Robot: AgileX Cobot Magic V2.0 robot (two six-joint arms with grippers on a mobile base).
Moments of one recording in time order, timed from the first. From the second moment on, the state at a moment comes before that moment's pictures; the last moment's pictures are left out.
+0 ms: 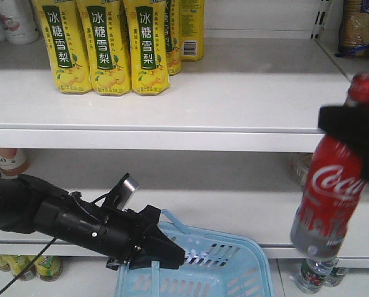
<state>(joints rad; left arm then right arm) -0.35 1.81 -0.83 -1.49 1.10 0.76 0.32 0.81 -0.96 0.40 0.70 -0.29</state>
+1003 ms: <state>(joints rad) -0.35 1.81 -0.83 -1.49 1.10 0.76 0.32 1.34 -0.42 1.62 0.36 -1.28</state>
